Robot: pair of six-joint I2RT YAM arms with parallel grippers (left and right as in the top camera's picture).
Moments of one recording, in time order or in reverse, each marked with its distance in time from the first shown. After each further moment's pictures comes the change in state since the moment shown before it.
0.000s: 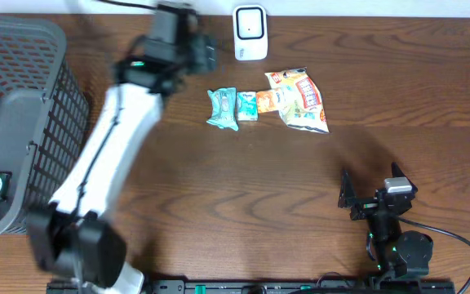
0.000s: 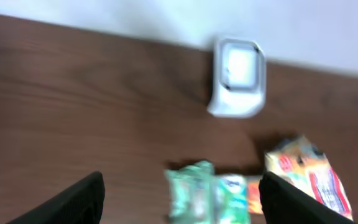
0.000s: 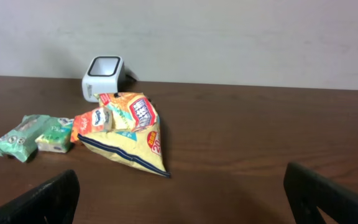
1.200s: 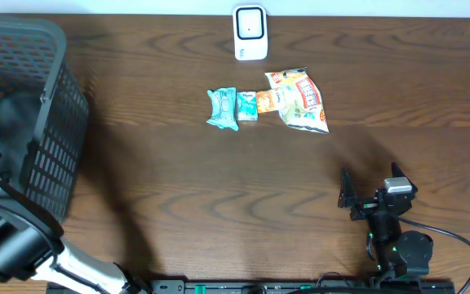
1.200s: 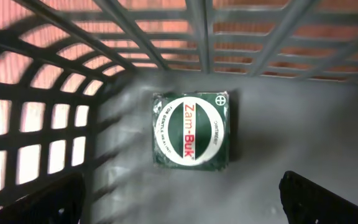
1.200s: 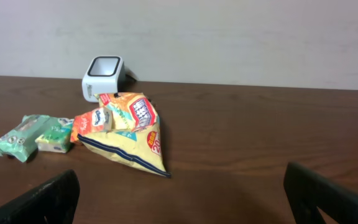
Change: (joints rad) left arm 0.984 0.224 0.003 -0.415 -0.388 -0.402; right arm 0.000 0.000 0.000 0.000 0.000 0.000
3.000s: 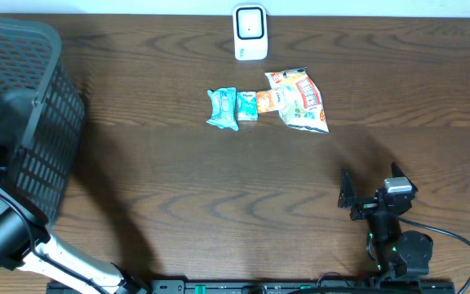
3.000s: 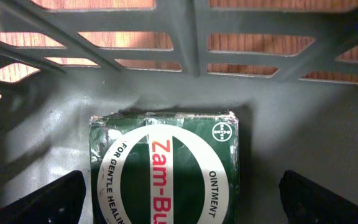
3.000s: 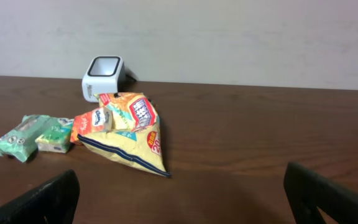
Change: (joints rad) left arm 0.079 0.122 -0.148 0.340 0.071 0.136; right arm 0.000 0.000 0.000 0.000 0.000 0.000
